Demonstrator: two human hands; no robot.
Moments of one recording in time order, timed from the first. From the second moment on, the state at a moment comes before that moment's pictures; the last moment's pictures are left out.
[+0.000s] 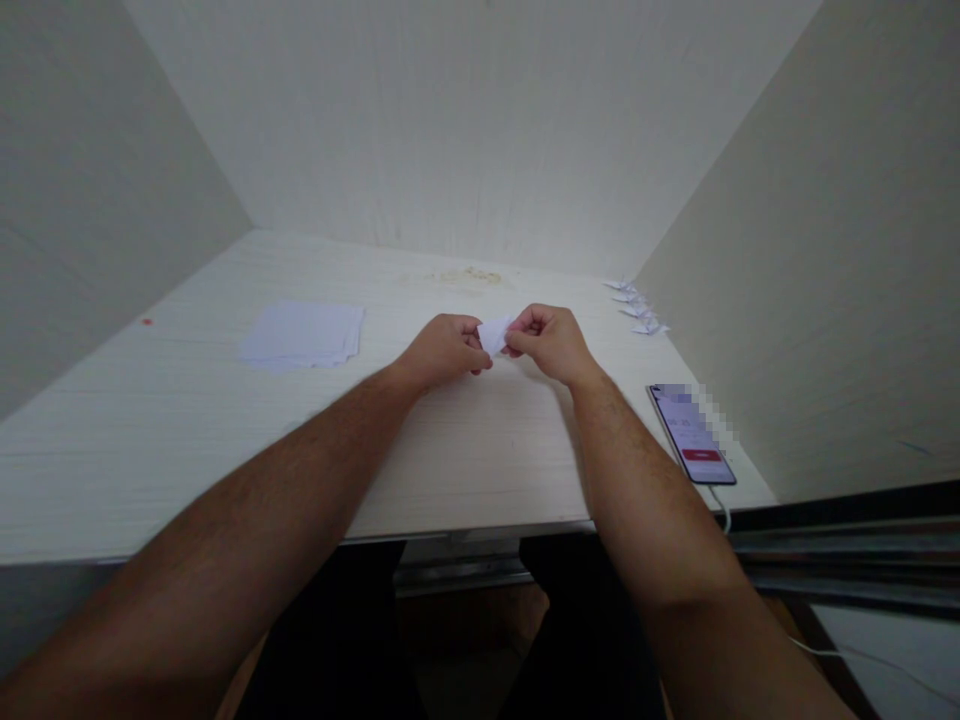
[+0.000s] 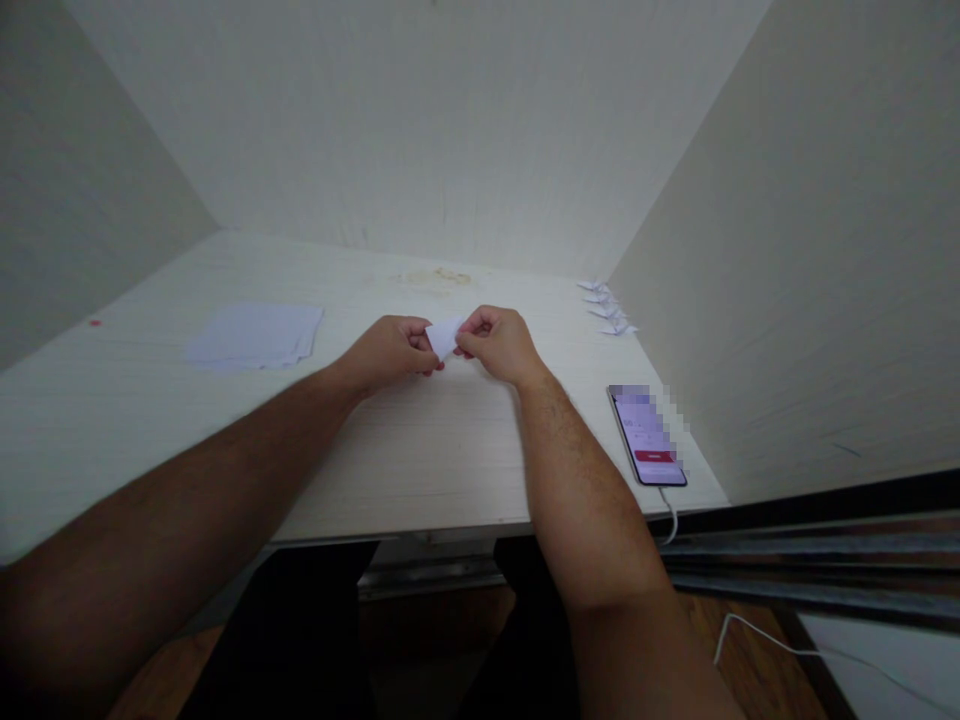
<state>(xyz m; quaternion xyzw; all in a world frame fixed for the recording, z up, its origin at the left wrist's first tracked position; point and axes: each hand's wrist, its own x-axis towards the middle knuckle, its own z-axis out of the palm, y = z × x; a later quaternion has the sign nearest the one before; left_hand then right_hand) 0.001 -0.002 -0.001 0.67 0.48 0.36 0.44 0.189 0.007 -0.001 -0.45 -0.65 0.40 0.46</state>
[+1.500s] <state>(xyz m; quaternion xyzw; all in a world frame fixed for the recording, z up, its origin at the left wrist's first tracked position) 0.015 -0.010 -0.009 0.64 0.46 0.42 0.44 0.182 0.003 0.004 -0.43 -0.66 0.39 0.48</state>
